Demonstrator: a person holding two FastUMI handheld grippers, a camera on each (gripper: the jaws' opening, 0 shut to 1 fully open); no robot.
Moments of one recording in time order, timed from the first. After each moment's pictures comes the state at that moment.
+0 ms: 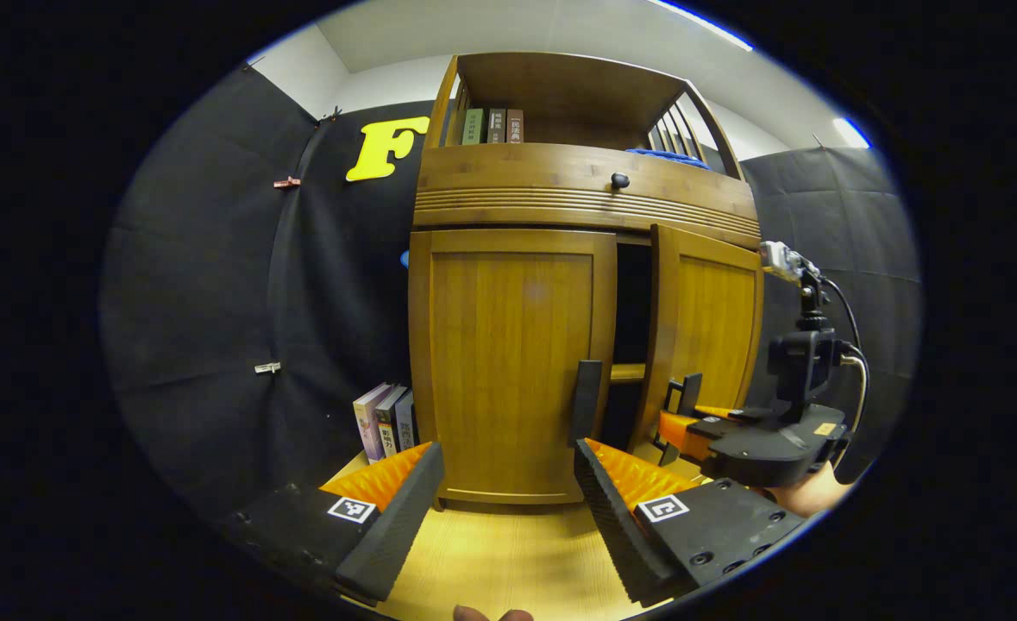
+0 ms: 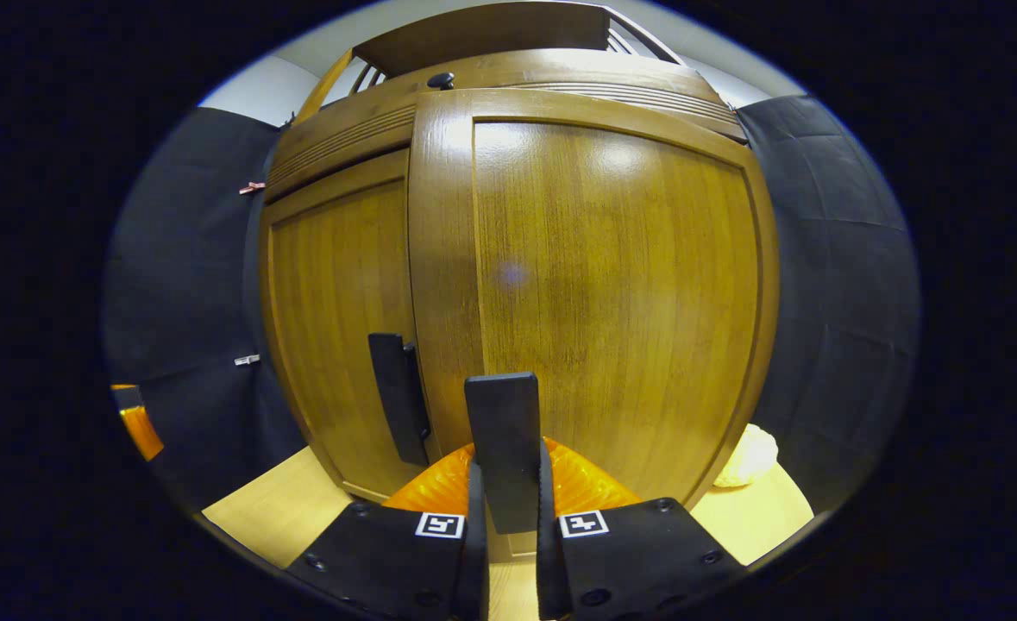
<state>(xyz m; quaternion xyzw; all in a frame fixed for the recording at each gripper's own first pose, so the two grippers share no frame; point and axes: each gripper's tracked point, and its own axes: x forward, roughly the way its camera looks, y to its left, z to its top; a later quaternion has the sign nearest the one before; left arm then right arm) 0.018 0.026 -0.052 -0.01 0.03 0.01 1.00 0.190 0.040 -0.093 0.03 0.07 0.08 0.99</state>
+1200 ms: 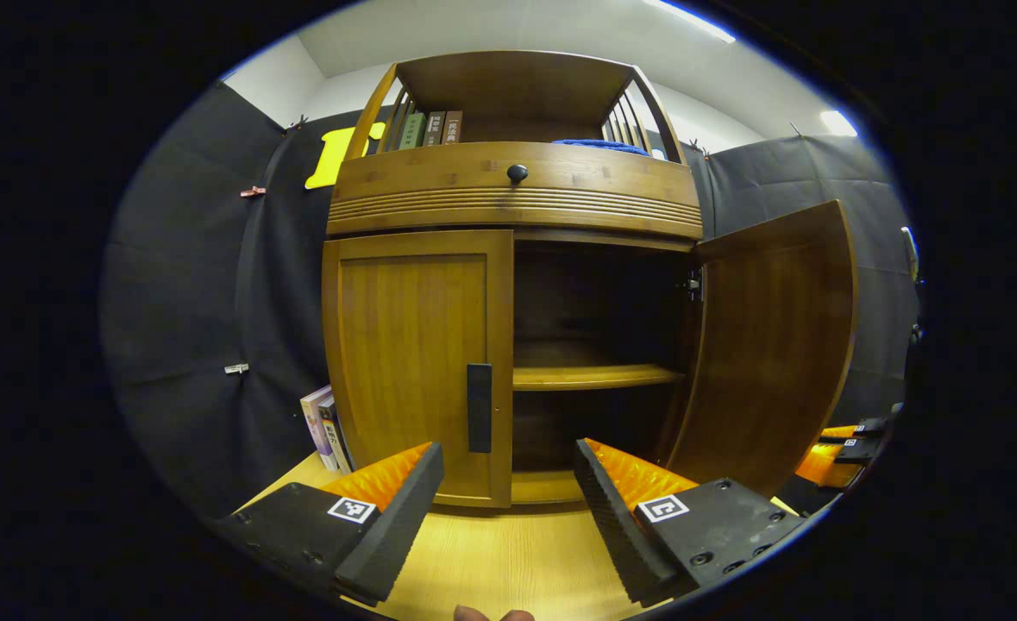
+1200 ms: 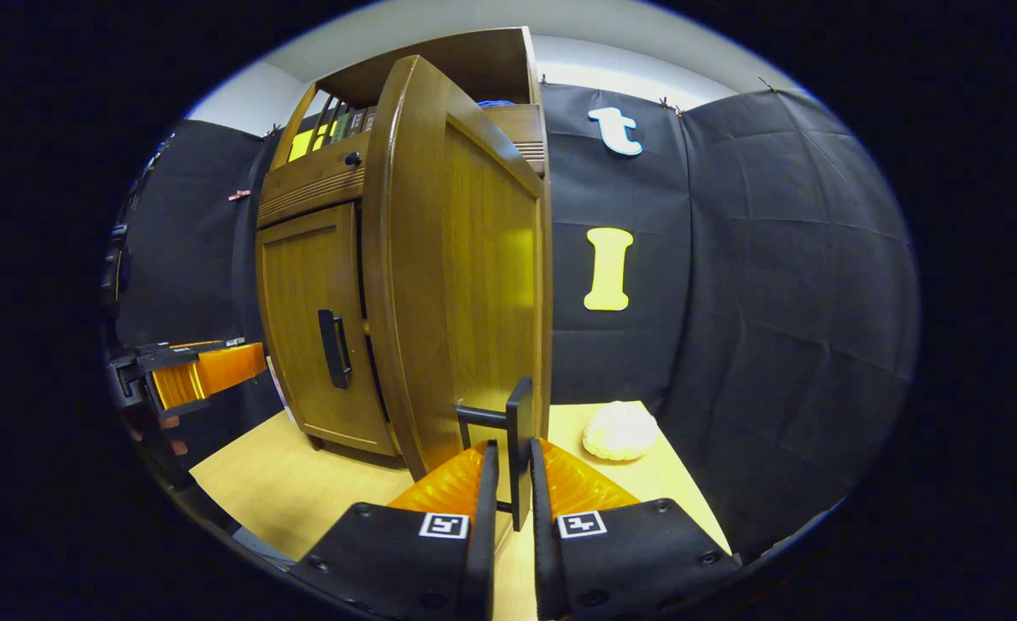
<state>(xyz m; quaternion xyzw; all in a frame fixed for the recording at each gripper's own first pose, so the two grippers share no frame) 0.037 -0.103 -0.045 -0.01 0.04 -0.02 1.00 0.204 0.022 -0.052 0.03 0.09 0.04 0.99</state>
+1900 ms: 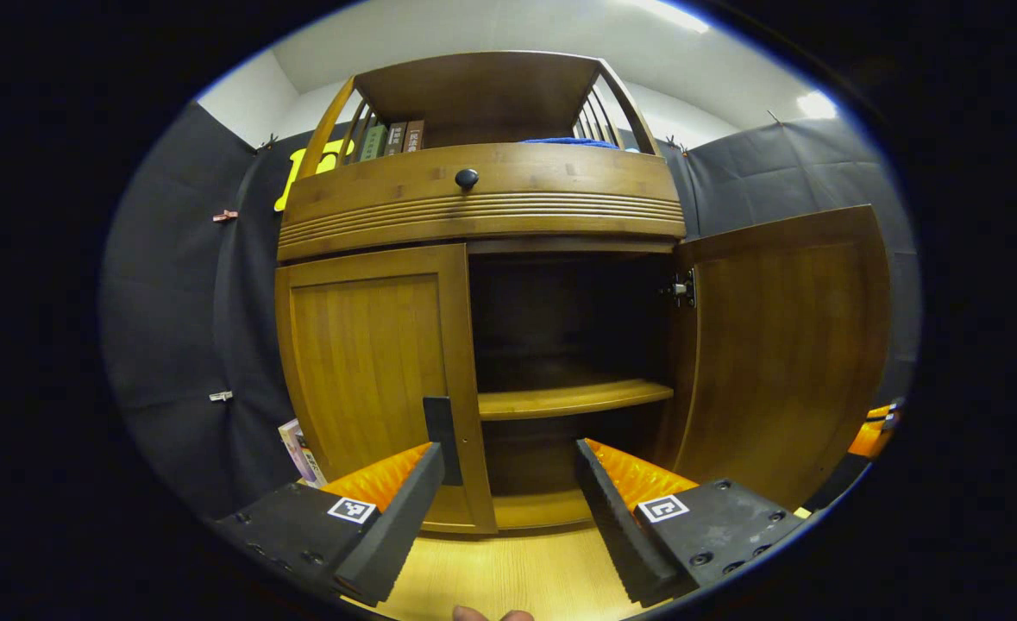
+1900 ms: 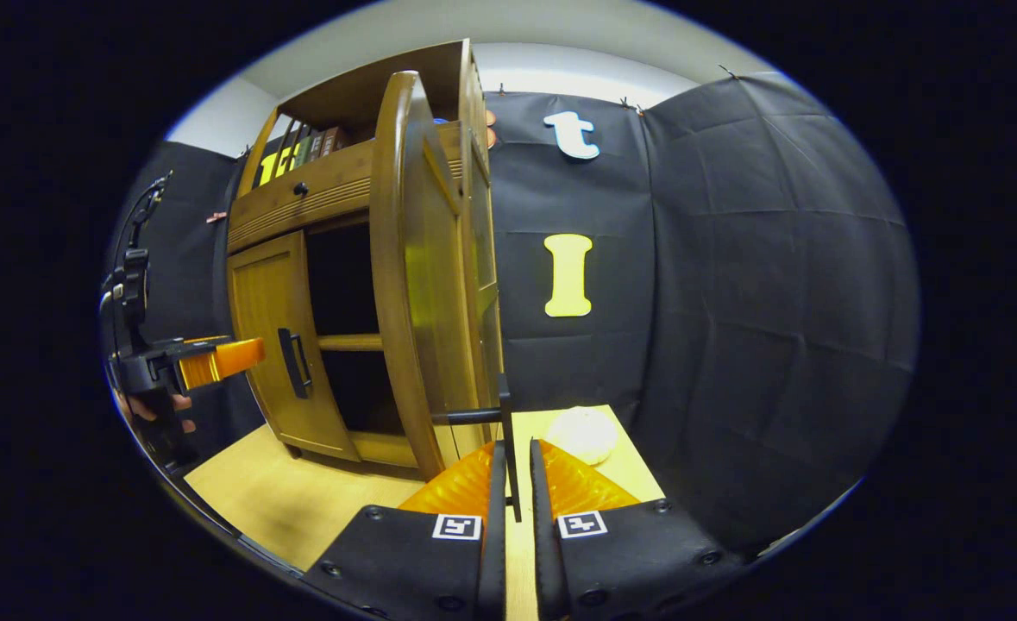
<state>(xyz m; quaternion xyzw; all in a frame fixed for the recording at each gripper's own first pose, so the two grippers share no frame) 0.083 -0.135 -0.031 0.02 0.02 -0.03 1.00 0.208 0.000 -0.047 0.05 0.07 0.01 1.00</state>
